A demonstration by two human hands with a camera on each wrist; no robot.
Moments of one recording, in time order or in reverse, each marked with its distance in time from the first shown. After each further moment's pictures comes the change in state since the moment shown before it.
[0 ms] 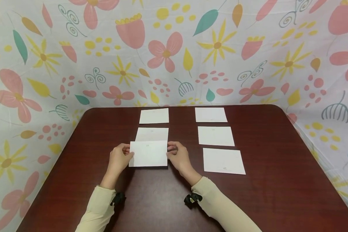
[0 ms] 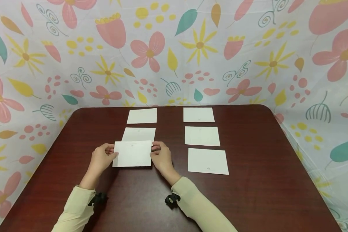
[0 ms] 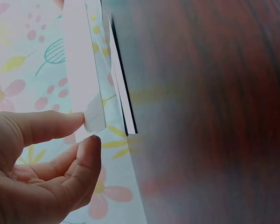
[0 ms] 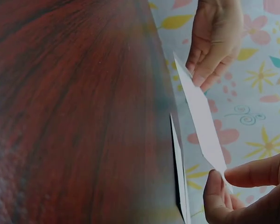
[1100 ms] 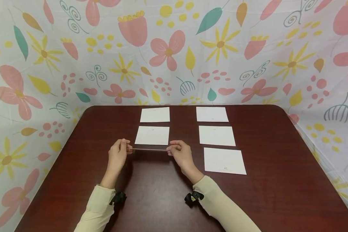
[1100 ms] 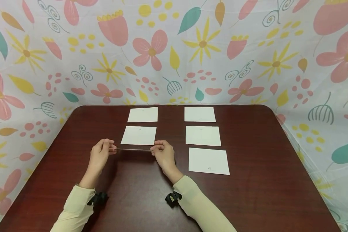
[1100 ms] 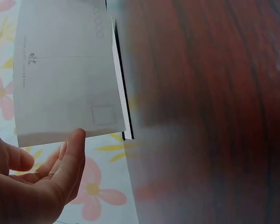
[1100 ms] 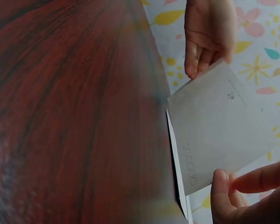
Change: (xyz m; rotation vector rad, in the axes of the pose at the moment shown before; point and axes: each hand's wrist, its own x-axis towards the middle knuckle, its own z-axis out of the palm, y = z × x) left_hand 0.002 0.001 0.000 -0.300 0.101 -0.084; right_hand 0.010 0.003 0.002 0.239 0.058 0.047
